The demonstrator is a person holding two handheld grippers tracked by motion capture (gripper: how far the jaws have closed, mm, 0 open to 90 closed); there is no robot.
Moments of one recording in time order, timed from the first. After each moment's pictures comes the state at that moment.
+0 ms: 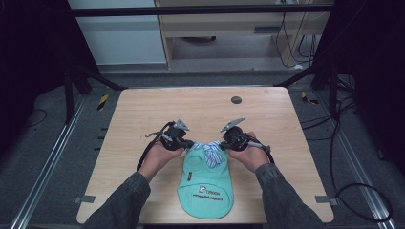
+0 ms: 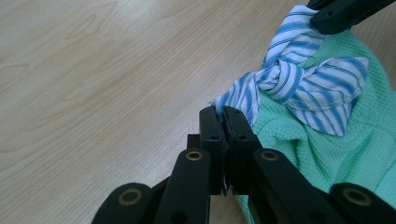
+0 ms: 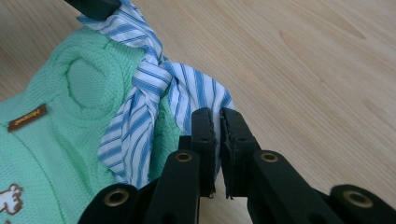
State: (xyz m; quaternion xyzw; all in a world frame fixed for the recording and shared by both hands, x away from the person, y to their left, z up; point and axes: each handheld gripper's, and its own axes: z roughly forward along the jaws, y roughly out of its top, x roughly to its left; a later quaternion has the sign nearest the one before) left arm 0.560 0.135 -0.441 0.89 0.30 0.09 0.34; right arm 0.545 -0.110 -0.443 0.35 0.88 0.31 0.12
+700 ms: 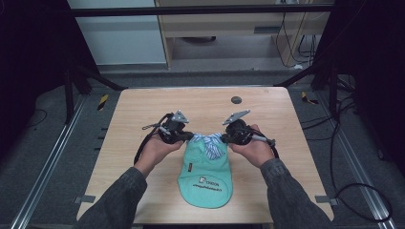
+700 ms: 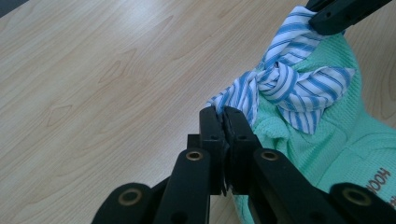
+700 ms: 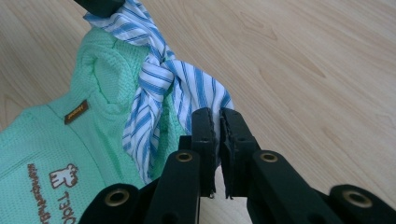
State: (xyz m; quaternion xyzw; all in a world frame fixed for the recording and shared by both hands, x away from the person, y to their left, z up) left arm 0.558 0.135 -0.403 0.89 0.28 0.12 0.35; right arm 0.543 -0.115 -0.407 0.33 0.87 0.33 0.14
